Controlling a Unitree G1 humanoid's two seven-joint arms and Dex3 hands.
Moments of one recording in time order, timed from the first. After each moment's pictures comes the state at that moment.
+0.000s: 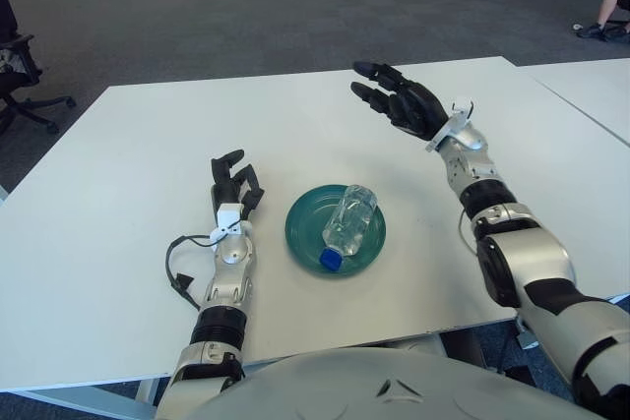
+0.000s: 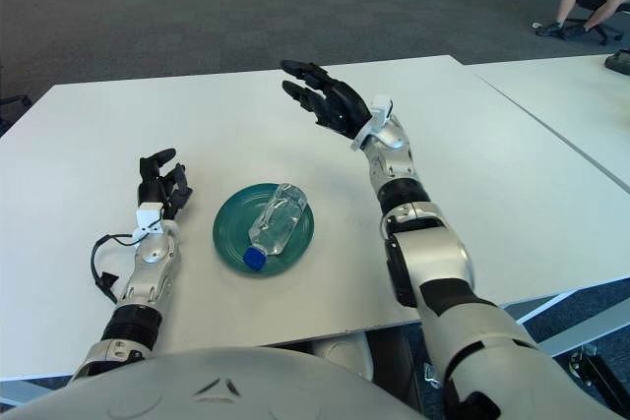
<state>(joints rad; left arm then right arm) -0.06 -0.05 0.11 0.45 0.11 -0.34 0.35 -0.76 -0.12 -0.05 1.09 0.44 -0.33 0.77</state>
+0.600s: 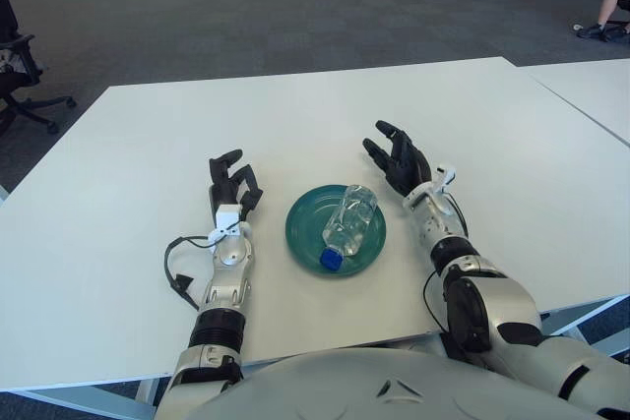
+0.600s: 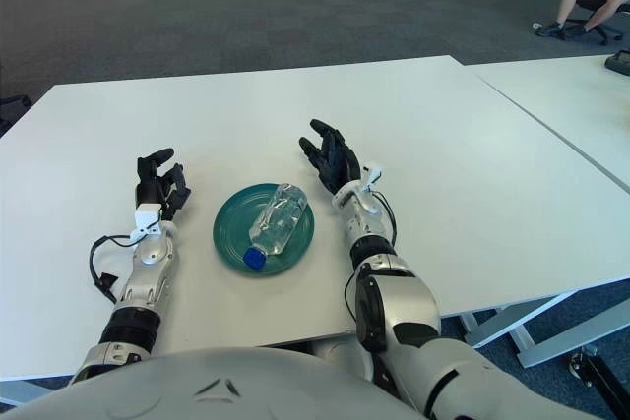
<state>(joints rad) -0.05 -0.05 0.10 0.43 0.13 -0.34 0.36 -0.49 0.07 -0.20 1.07 0.39 -0.37 0.38</state>
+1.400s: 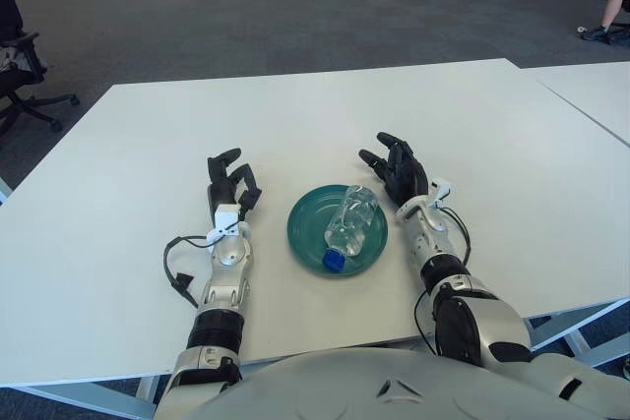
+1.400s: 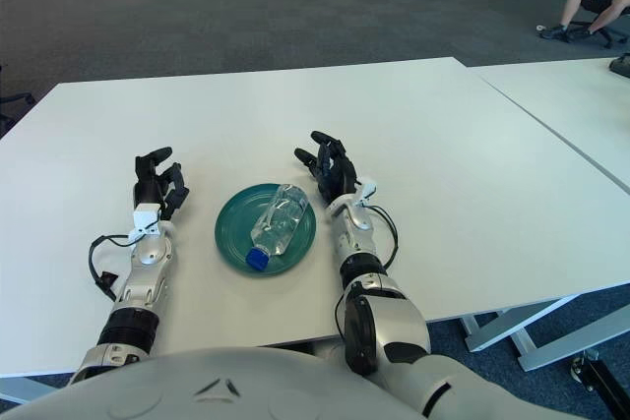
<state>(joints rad) -0.04 -0.04 0.11 0.41 0.14 -0.34 0.36 -0.39 0.11 -0.20 0.98 0.27 -0.51 0.32</state>
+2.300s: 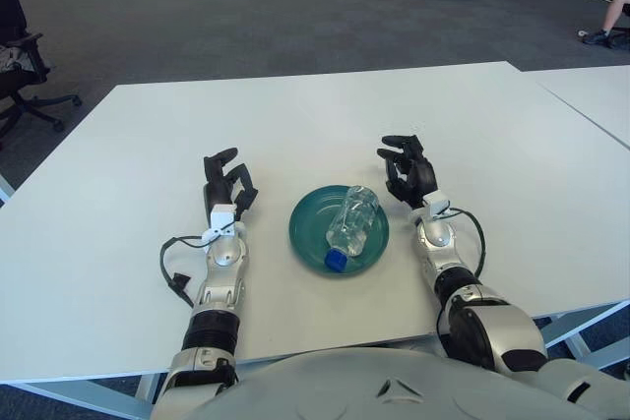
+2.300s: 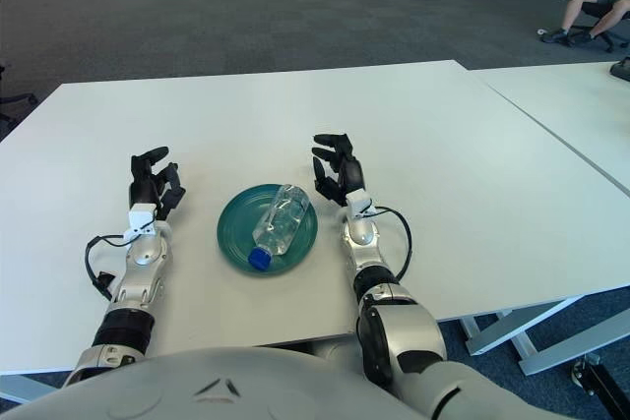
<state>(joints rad) -0.04 -0.03 0.11 0.40 0.14 -0.33 0.35 -0.40 -0.01 -0.04 1.12 -0.19 -0.92 -0.18</state>
